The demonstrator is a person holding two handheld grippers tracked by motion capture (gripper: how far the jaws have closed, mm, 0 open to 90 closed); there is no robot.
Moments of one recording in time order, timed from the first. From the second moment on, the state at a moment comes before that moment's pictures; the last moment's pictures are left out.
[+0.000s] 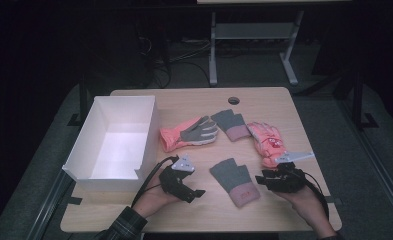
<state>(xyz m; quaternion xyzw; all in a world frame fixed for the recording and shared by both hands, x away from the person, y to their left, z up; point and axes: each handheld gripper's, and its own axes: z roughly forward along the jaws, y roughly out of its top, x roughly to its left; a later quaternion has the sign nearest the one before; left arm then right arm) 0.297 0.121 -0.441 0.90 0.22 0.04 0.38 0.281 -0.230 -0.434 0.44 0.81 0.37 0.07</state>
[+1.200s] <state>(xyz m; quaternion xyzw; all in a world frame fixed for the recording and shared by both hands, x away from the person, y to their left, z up) 0.295 0.123 -0.452 0.90 0.21 0.04 0.37 0.422 -0.176 -0.415 0.49 0.78 0.37 0.11</state>
